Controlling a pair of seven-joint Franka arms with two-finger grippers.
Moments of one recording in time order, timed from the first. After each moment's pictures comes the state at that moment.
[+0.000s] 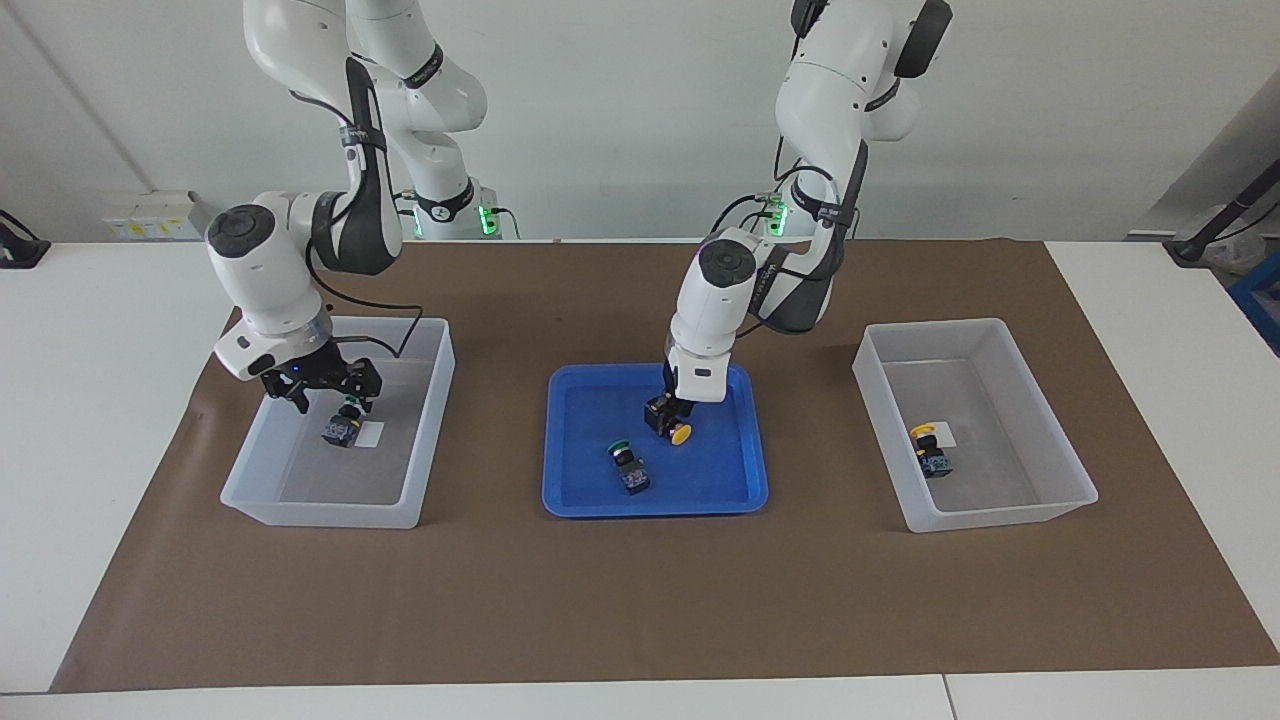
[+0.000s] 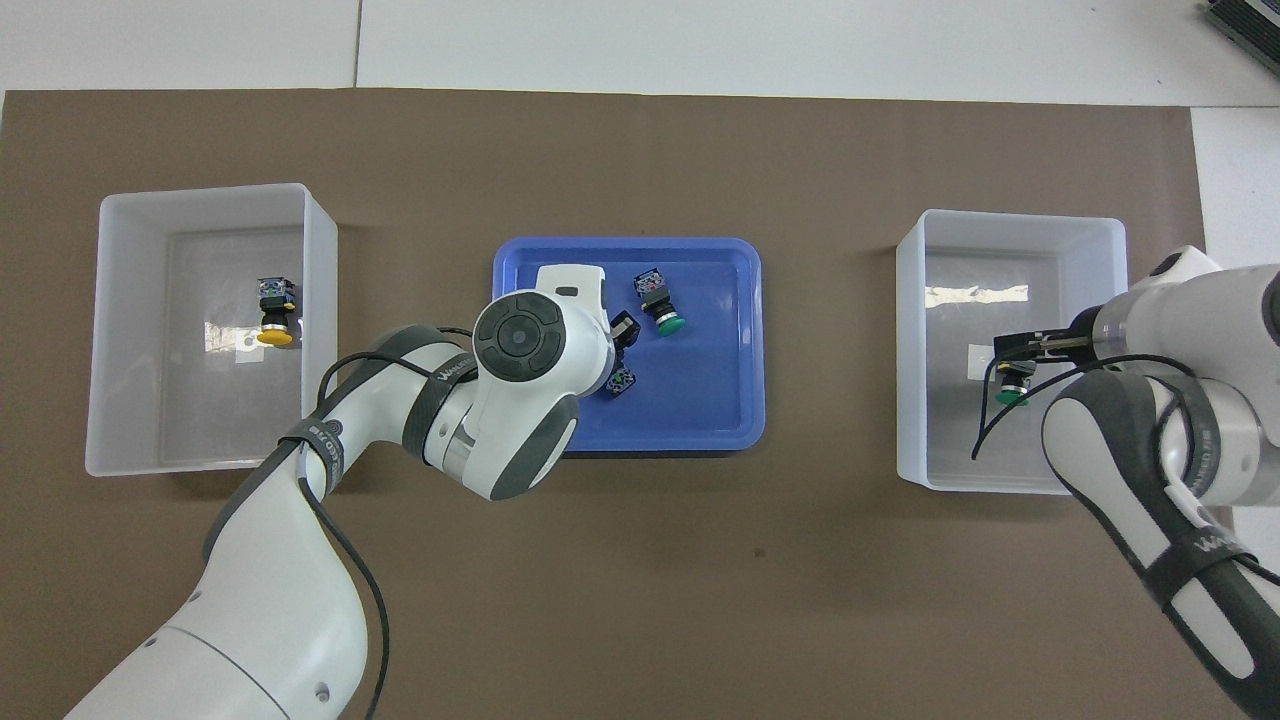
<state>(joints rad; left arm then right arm) -0.44 0.43 -0.20 -1.87 0.00 2.45 -1.29 -0.08 0.07 -0.01 -2.12 -0.06 2.32 -0.05</state>
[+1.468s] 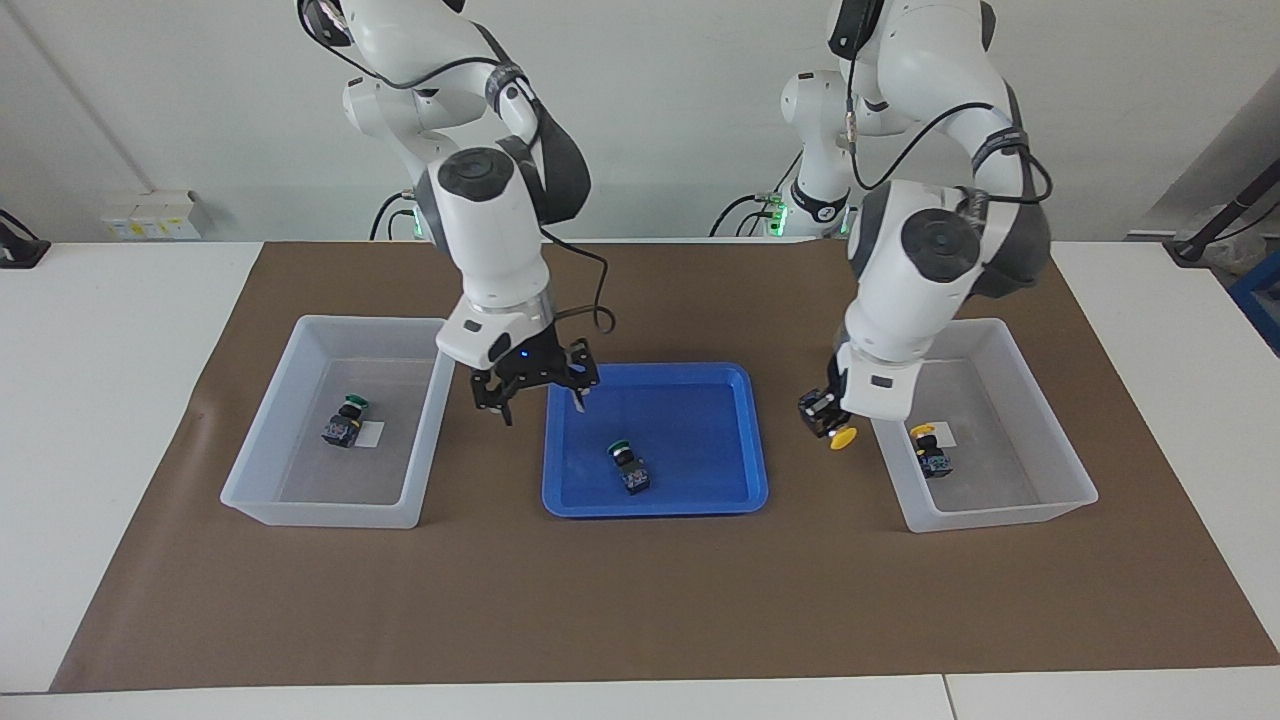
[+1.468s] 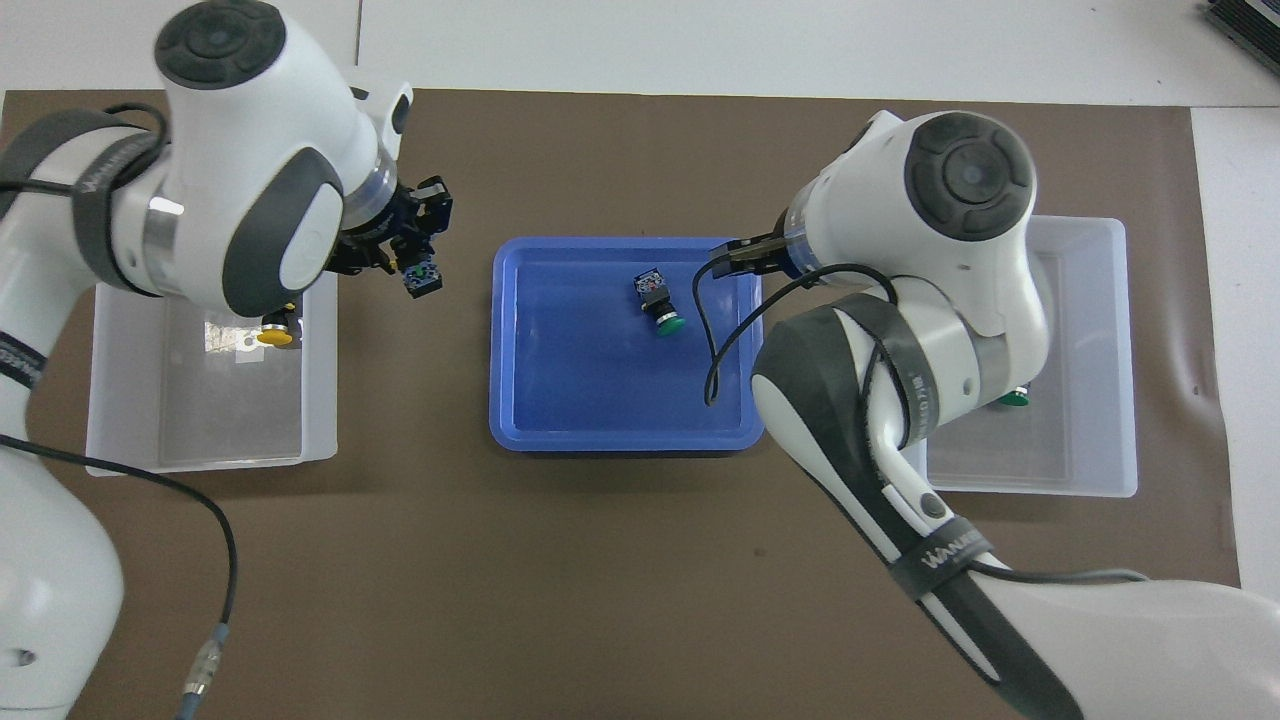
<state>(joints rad) -0.13 0.43 -0.16 -1.35 0.06 1.72 -0.65 0.27 0.38 0.17 -1.58 -0.05 2.18 0.25</state>
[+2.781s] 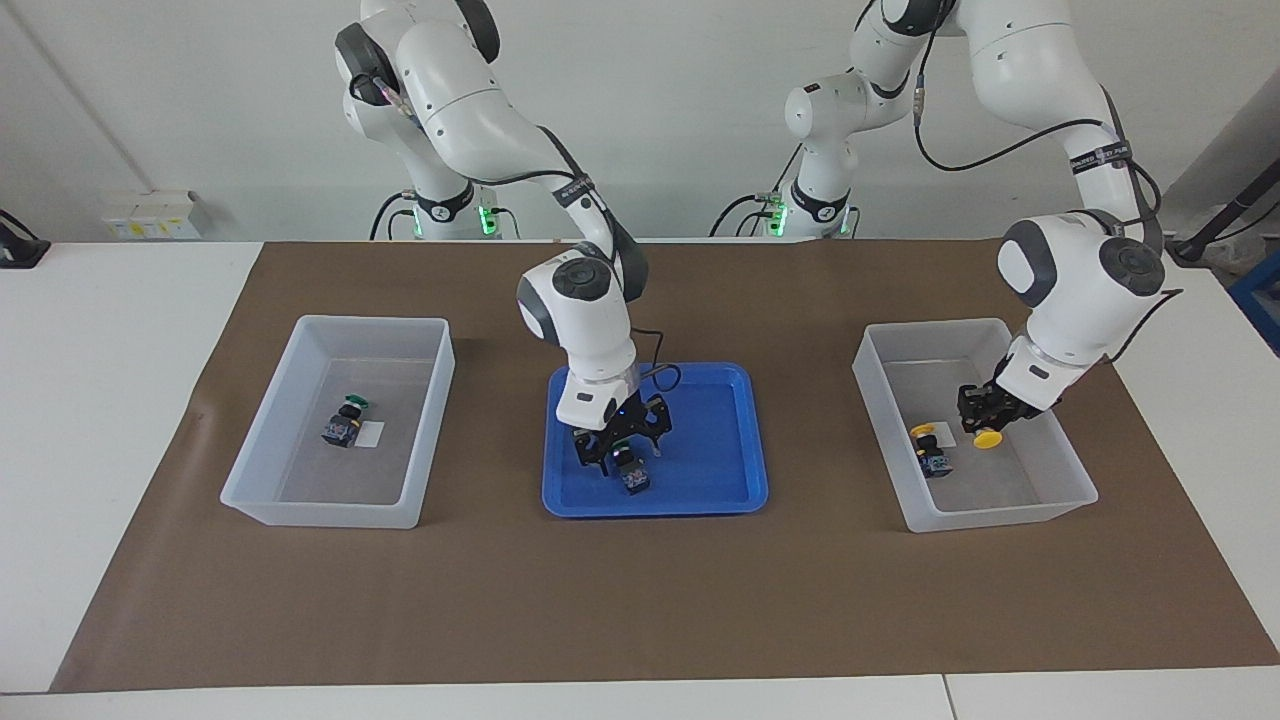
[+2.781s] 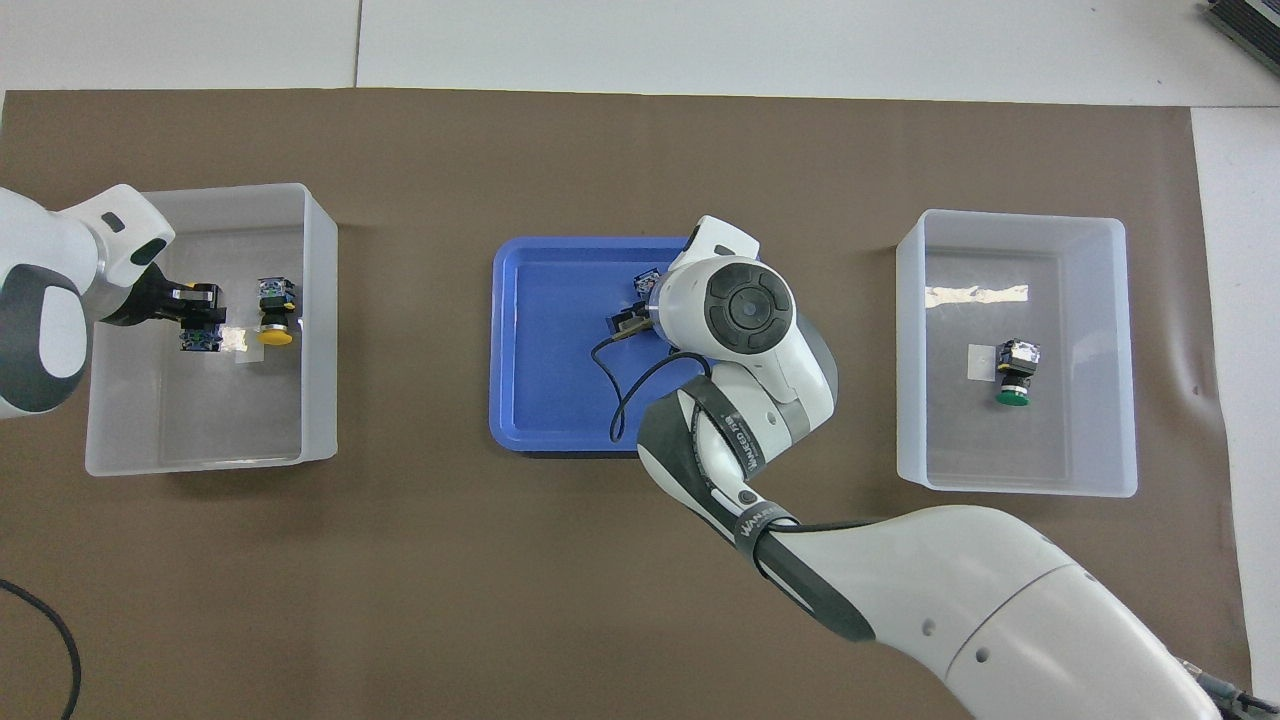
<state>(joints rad) 0.24 0.29 -0.16 -1.90 0.05 2.23 0.12 0.36 0.58 0.17 -1.69 -0.12 2.55 0.23</state>
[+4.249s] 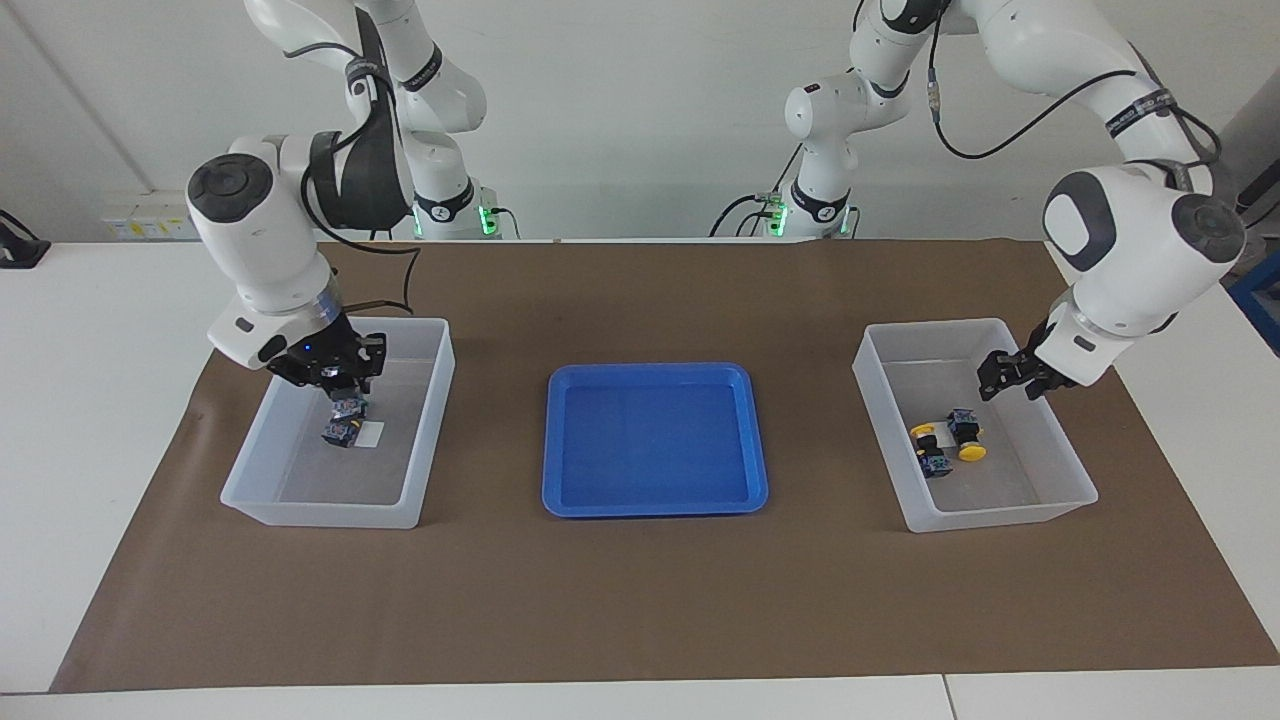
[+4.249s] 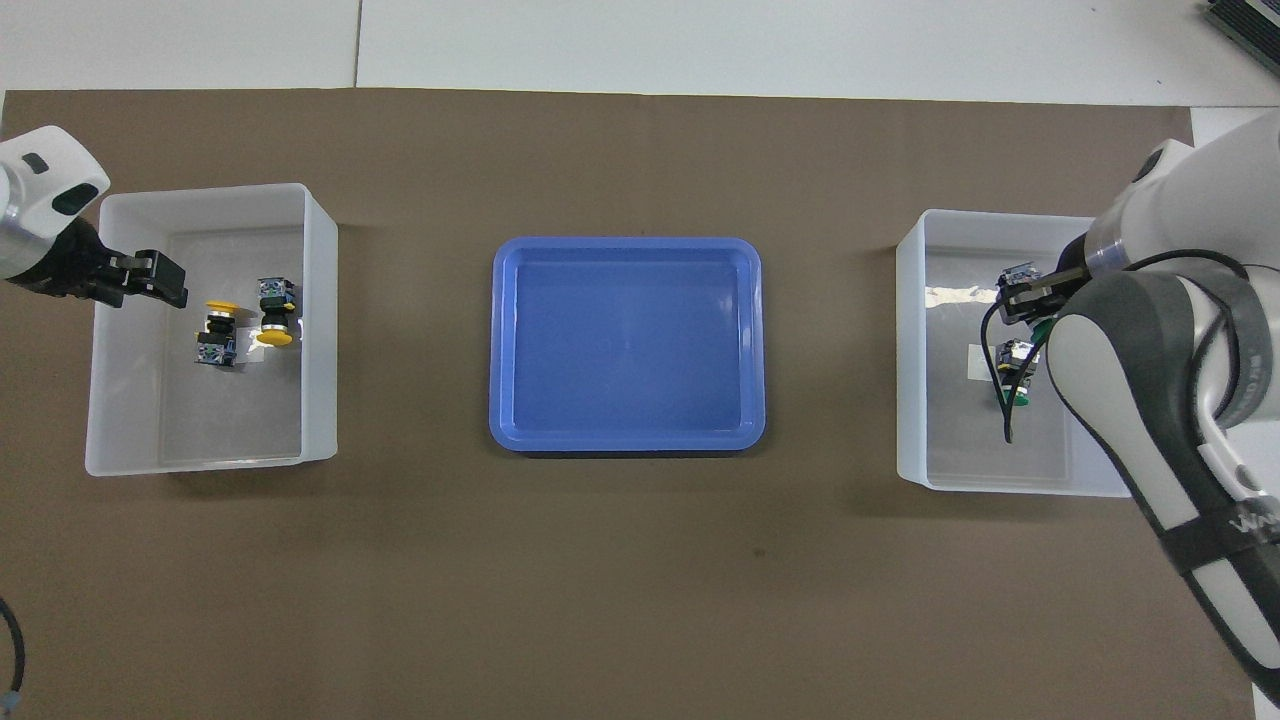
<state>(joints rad) 0.22 0.27 -0.18 -1.56 0.05 1.73 0.12 -0.16 0.16 0.16 -1.84 -0.10 1.97 -0.15</state>
